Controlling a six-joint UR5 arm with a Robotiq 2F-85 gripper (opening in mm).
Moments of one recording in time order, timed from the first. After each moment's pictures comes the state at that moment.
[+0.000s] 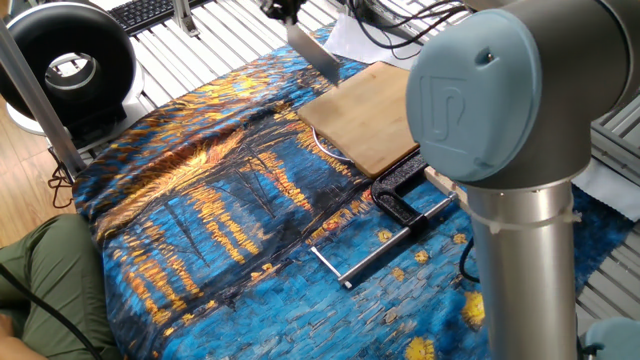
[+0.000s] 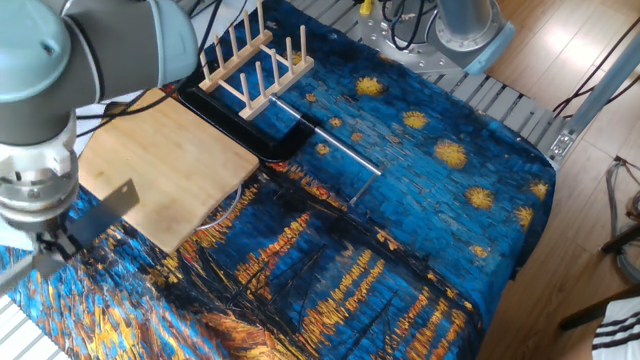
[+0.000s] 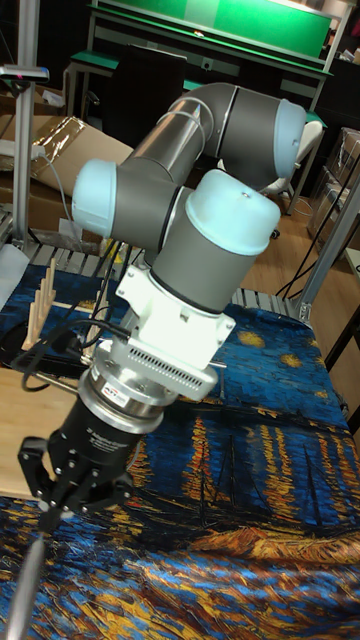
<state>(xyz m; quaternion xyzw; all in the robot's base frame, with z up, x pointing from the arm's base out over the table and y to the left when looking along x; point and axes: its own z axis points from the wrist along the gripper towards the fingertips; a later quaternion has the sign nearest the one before) 0.817 -0.103 0.133 0.00 0.98 -0.13 0.14</state>
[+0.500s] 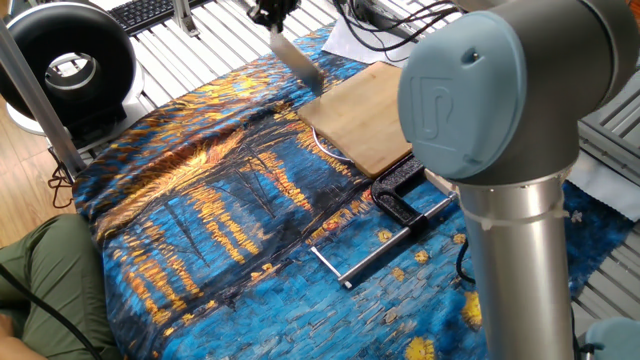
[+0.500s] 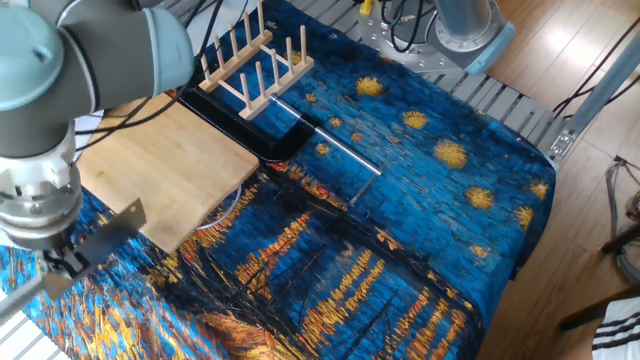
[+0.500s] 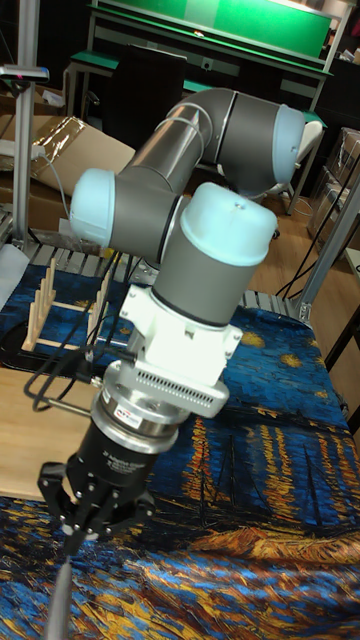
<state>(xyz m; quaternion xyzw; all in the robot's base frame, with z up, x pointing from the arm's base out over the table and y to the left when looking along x) 0.826 -0.072 0.115 0.00 0.99 -0.08 0.13</state>
